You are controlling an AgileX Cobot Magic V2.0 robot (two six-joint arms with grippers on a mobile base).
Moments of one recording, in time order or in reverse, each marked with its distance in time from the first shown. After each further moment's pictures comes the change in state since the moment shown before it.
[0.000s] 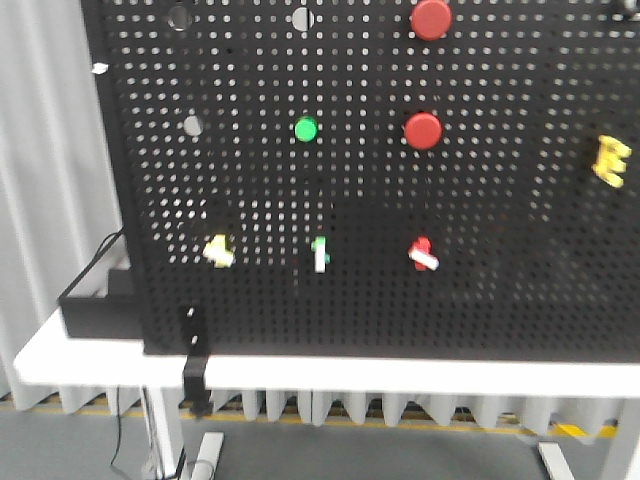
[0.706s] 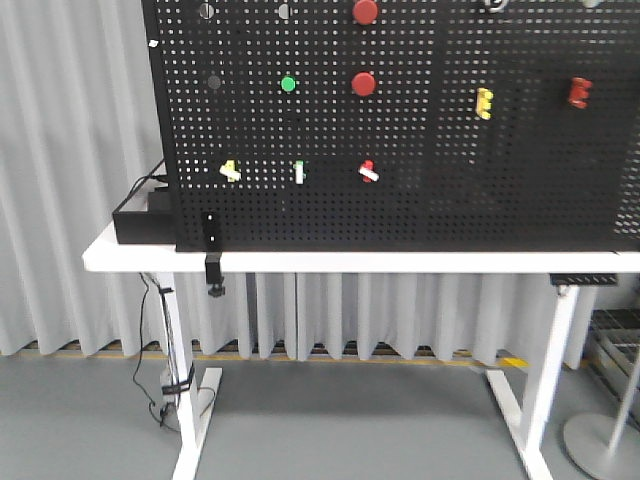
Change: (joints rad) left arm 0.000 0.000 0.000 0.000 0.000 0.000; right arm 0.000 0.000 0.000 0.000 0.000 0.000
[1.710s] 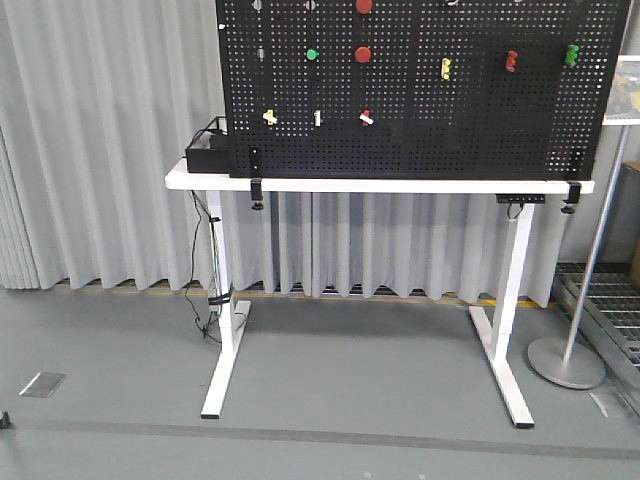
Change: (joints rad) left arm 0.000 0.000 0.000 0.000 0.000 0.000; right arm 0.000 0.000 0.000 0.000 0.000 0.000
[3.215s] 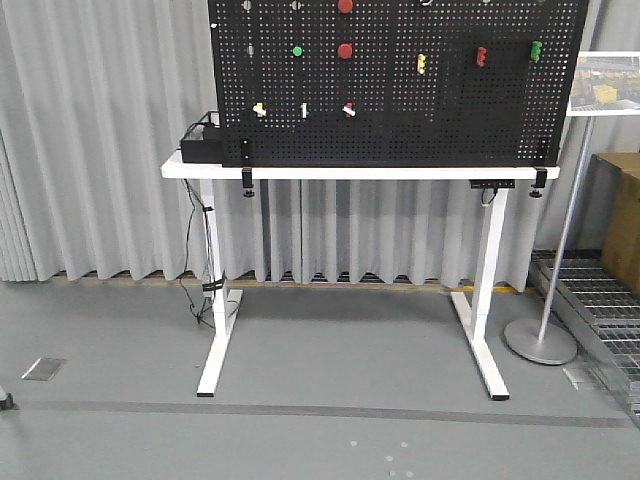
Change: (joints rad) left arm 0.000 0.000 0.000 0.000 0.000 0.000; right arm 0.000 0.000 0.000 0.000 0.000 0.000
